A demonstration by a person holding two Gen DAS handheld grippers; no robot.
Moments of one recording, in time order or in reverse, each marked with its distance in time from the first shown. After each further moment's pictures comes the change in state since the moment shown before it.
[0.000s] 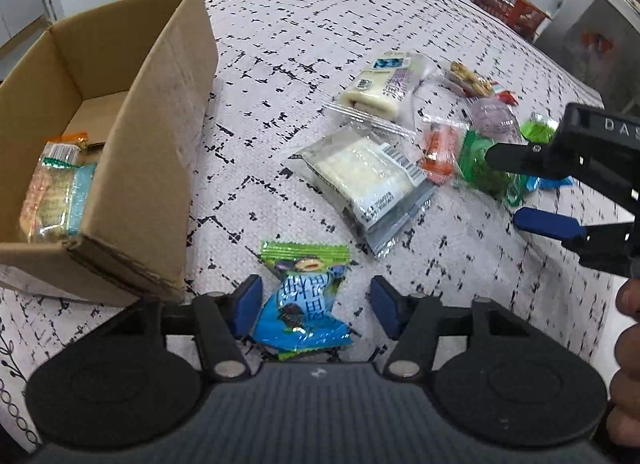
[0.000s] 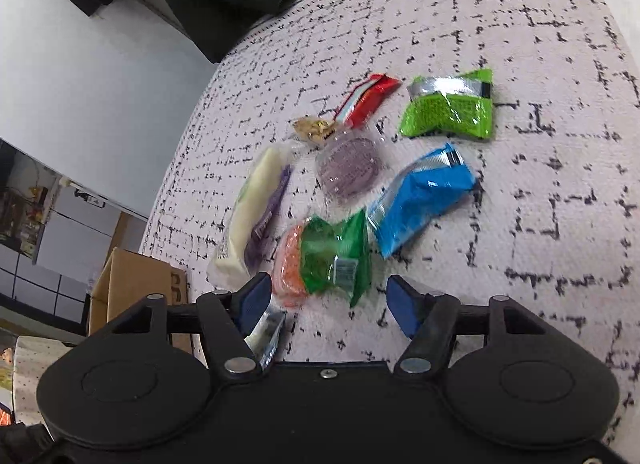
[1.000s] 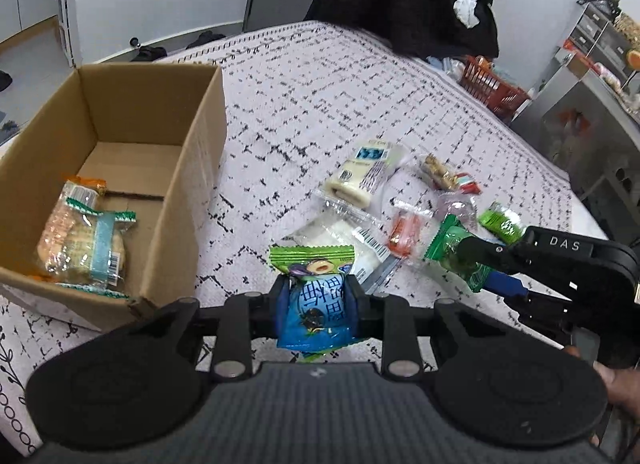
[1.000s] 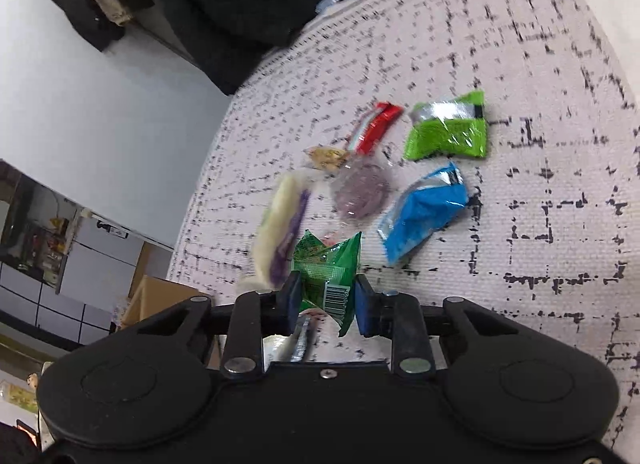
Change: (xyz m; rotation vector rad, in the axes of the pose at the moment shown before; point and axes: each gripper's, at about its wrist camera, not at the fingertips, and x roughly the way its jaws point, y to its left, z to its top) left arm -0.050 0.009 0.016 -0.096 -0.167 -0.093; right arm -0.025 -0.001 -0.003 0.055 -0.084 0.071
